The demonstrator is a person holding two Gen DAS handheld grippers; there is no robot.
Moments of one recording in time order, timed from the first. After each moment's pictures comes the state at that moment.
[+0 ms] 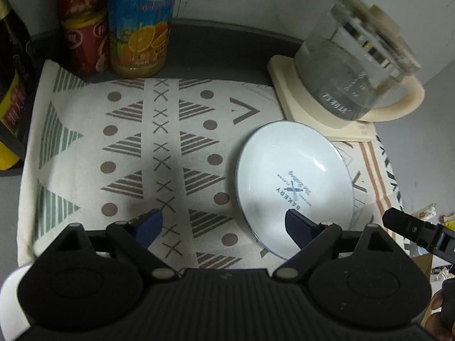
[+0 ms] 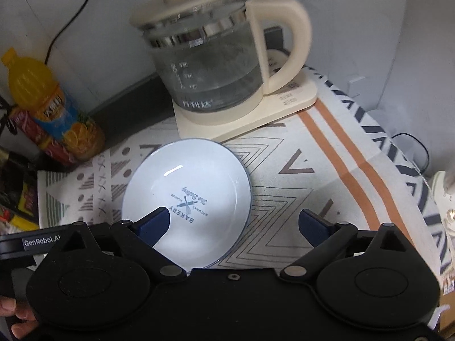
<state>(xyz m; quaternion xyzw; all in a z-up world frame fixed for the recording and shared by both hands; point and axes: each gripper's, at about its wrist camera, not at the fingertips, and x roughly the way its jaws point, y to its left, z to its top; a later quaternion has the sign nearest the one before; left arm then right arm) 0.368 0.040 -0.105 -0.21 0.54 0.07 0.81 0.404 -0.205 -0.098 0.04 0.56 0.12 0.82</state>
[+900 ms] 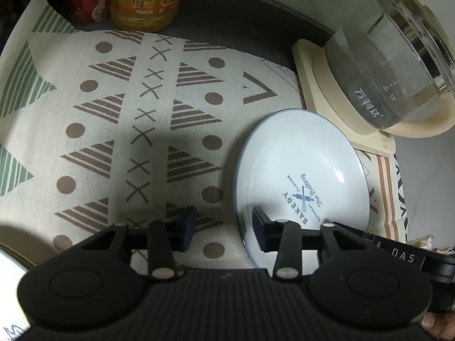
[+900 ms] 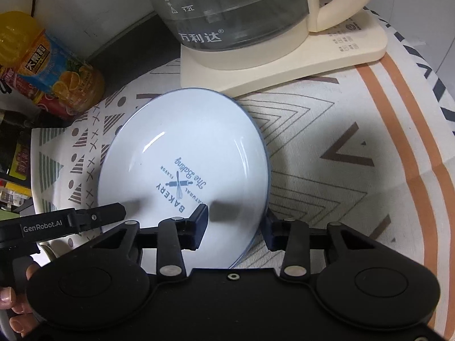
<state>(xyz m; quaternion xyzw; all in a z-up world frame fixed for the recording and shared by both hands) 0.387 0.034 -0.158 -0.29 0.55 0.10 0.78 0.456 -0.194 -0.177 0.03 0.64 0.22 0.74</state>
